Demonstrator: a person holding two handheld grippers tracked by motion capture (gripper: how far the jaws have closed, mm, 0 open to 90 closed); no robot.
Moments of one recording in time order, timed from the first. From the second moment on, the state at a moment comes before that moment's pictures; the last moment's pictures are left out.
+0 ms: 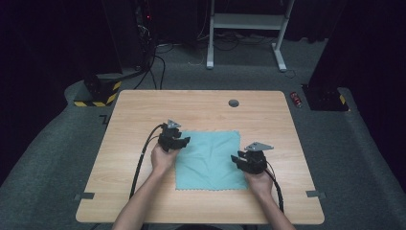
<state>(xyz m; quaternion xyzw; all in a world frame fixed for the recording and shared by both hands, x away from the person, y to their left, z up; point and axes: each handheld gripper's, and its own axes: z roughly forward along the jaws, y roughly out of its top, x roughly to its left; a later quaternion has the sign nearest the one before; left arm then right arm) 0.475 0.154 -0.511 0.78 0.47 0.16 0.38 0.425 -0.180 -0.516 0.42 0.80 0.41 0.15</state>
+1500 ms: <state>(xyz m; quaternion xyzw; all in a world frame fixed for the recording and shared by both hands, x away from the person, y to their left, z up) 0.400 0.156 -0.519 0.82 0.41 0.18 0.34 0.426 -0.168 -0.519 0.39 0.84 0.34 0.17</state>
